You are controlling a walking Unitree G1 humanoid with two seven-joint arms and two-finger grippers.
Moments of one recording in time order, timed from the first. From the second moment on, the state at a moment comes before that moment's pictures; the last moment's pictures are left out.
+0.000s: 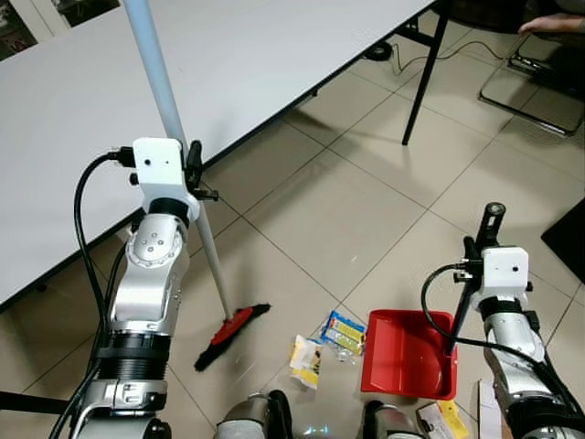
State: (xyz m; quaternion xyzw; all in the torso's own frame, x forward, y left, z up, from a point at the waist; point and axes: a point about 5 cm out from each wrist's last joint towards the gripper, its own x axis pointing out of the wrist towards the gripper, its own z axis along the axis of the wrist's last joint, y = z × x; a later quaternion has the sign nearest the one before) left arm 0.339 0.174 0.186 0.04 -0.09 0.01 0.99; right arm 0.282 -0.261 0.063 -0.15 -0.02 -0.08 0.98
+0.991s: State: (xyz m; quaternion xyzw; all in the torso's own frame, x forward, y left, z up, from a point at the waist) left arm 0.345 0.173 0.197 0.04 -0.11 0.01 0.99; right arm 0.291 -0.253 0.078 -0.15 -0.05 -0.07 0.98
